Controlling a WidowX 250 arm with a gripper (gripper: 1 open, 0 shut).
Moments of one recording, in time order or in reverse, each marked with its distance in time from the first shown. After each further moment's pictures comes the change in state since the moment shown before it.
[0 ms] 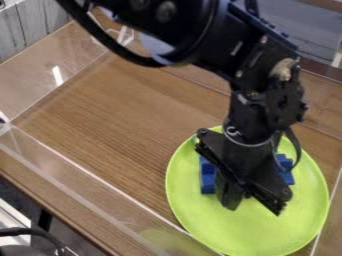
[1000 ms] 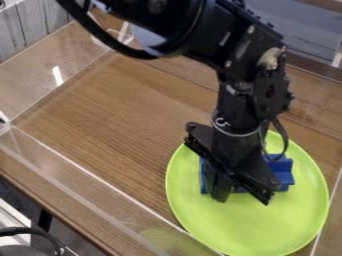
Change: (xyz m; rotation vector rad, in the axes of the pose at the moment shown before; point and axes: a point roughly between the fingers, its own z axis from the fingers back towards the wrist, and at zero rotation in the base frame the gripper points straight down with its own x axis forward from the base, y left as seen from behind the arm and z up) arm -0.001 0.012 0.001 0.008 0.018 0.044
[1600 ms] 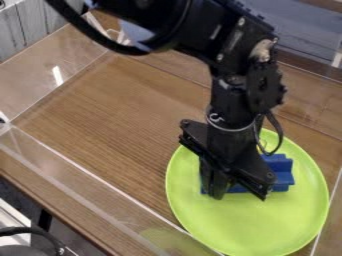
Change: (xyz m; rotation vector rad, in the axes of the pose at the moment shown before) arm -0.002 0.003 0.004 -0.012 -0.002 0.030
